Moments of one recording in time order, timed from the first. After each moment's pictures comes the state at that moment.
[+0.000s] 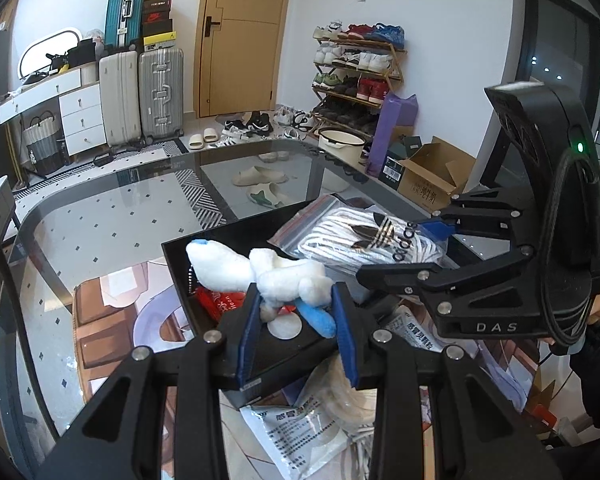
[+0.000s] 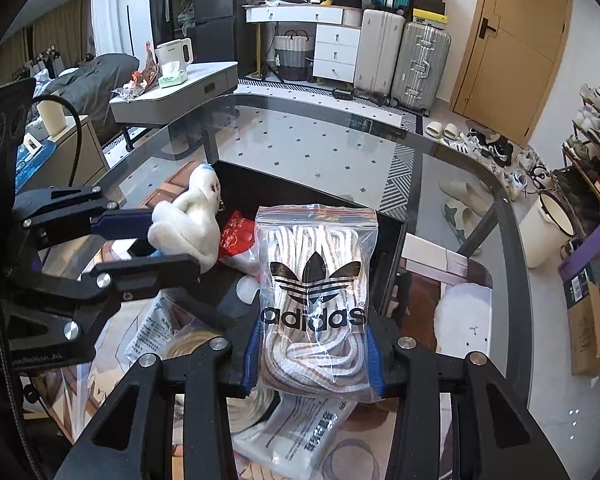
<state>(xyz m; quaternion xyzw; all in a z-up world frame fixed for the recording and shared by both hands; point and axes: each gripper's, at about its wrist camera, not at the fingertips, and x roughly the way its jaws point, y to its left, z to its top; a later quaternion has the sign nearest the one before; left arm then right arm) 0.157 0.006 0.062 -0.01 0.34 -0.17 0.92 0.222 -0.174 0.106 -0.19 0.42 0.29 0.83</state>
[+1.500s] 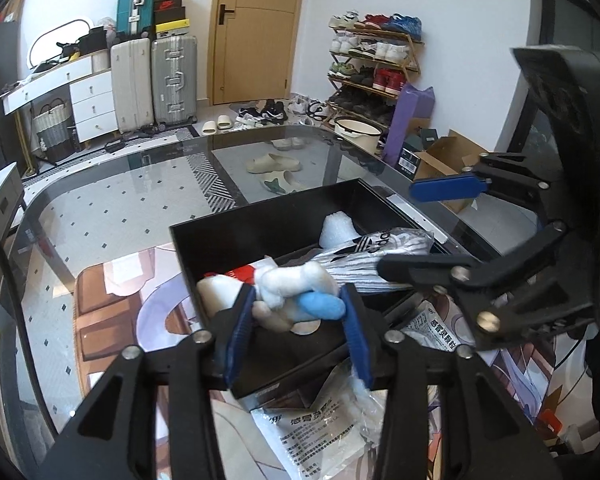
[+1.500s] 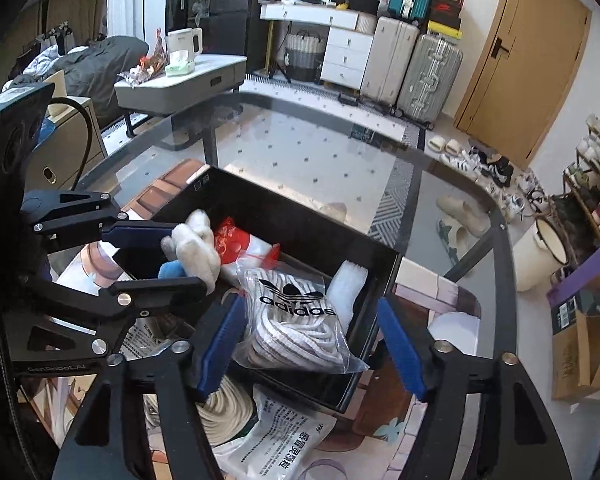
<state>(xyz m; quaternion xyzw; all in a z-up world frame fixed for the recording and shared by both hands) 0.163 0.006 0.047 -0.02 0.36 -0.14 0.92 0.227 -0.167 0.115 -0.23 0.39 0.31 0.84</state>
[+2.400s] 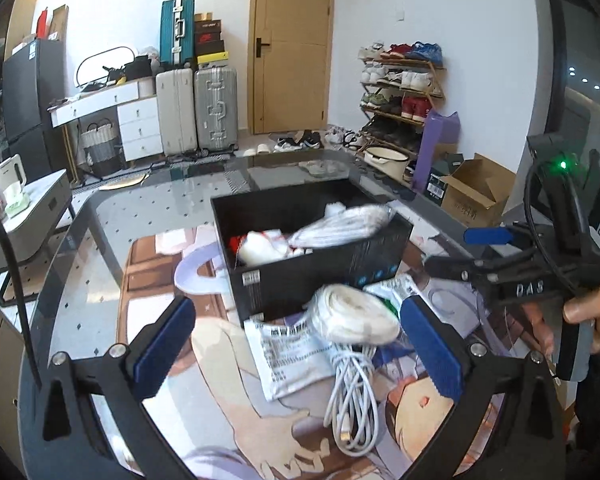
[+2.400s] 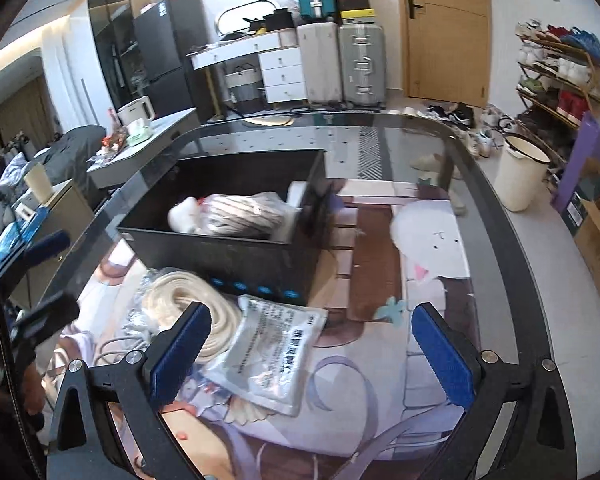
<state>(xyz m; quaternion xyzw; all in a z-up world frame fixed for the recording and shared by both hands) 0.064 -0.013 0.048 -0.01 0.31 -0.05 0.95 0.179 -0.269 0.086 -0.06 0.41 0.24 0.88</state>
